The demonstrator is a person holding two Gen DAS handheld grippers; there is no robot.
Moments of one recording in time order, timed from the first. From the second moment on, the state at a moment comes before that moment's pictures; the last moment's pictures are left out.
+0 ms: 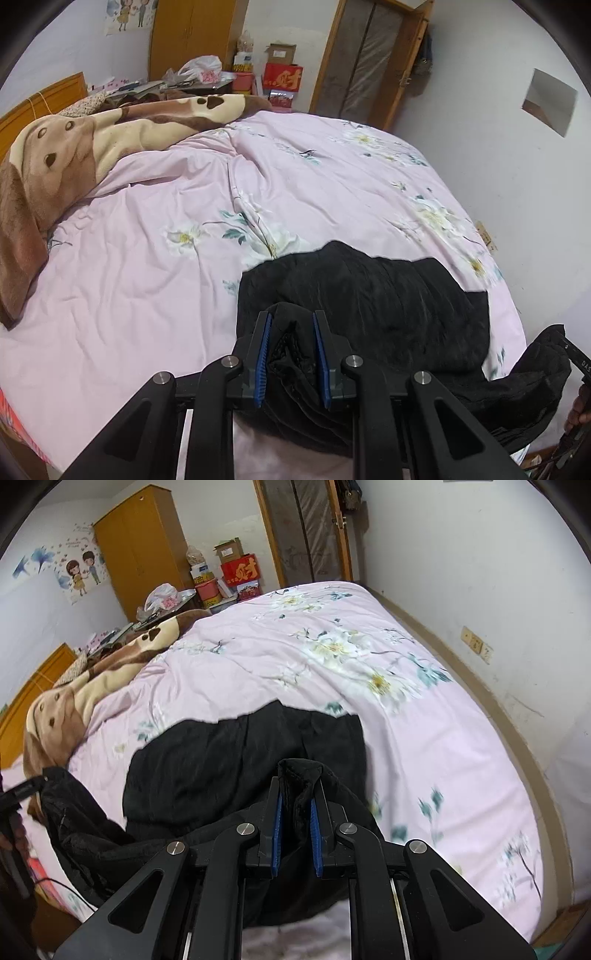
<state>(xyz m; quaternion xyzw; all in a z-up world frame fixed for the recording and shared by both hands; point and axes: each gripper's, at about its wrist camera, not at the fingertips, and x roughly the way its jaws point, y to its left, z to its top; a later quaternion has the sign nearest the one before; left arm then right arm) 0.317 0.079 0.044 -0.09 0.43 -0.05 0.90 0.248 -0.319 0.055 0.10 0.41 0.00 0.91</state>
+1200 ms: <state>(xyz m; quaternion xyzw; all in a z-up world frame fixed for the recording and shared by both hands) 0.450 0.115 -0.038 -0.11 0.46 -0.07 0.88 0.413 -0.370 0.013 0.09 0.45 -0.01 0.89</state>
